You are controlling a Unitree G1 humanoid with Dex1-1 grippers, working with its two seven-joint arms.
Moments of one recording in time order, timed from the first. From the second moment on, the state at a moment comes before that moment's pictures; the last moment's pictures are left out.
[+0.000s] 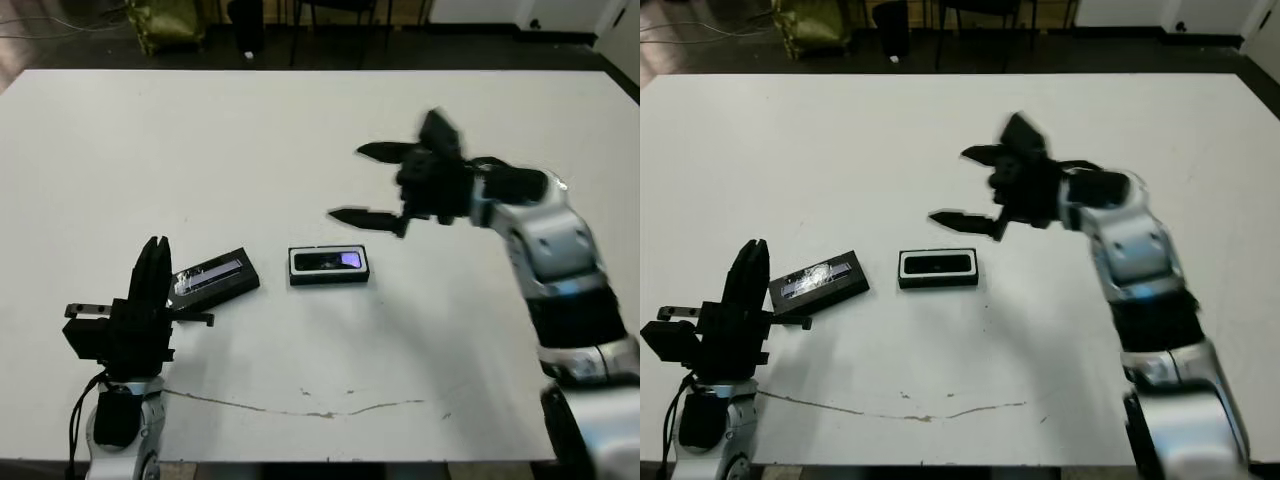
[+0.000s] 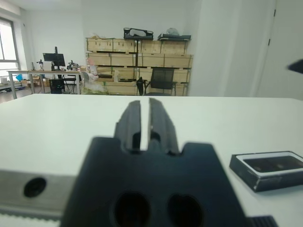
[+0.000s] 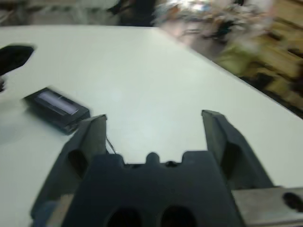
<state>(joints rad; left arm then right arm) 0.23 0.12 0.05 -0.15 -0.13 -0.43 -0.11 -0.48 -0.41 0.00 -0.11 0.17 0.46 0.82</state>
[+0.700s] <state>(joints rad) 0.21 0.12 0.06 -0.16 -0.13 -0.40 -0.11 0.12 -0.26 -0.14 -0.34 0.23 0.05 0.44</state>
